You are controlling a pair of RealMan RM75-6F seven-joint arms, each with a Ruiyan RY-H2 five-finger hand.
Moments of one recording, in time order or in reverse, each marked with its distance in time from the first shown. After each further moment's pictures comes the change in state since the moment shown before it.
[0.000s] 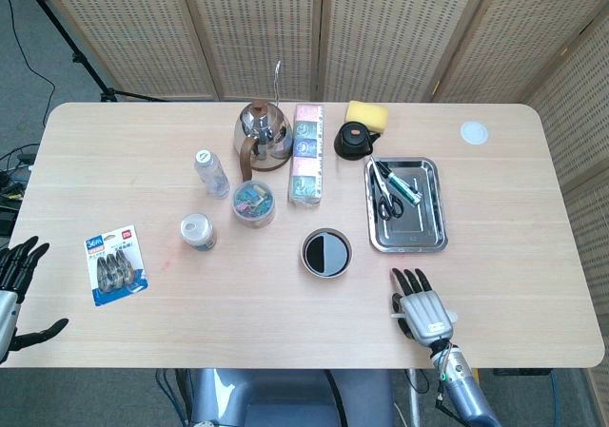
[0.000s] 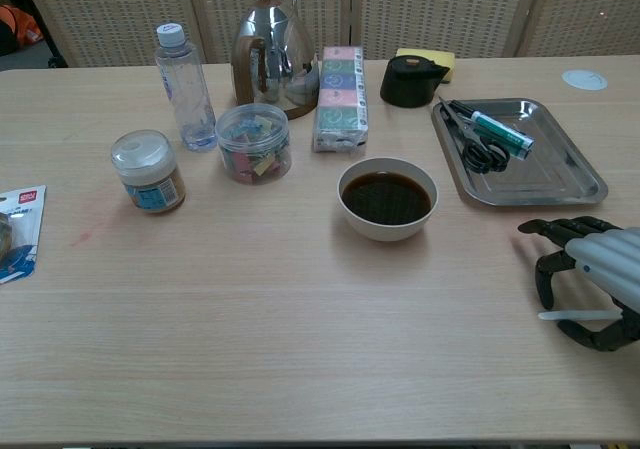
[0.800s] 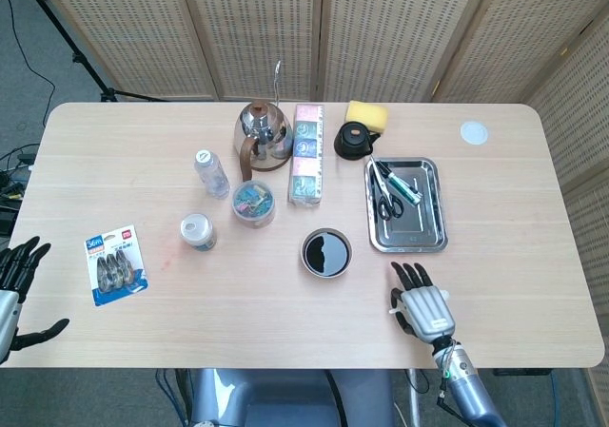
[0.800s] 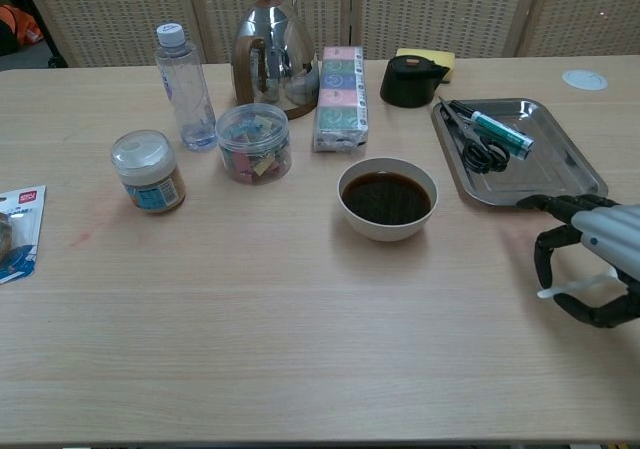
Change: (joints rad) left arm -0.002 0.001 0.001 -0.003 -0.002 -0.006 0.000; right arm 0.005 0.064 0.023 -0.098 -0.041 0.028 0.086
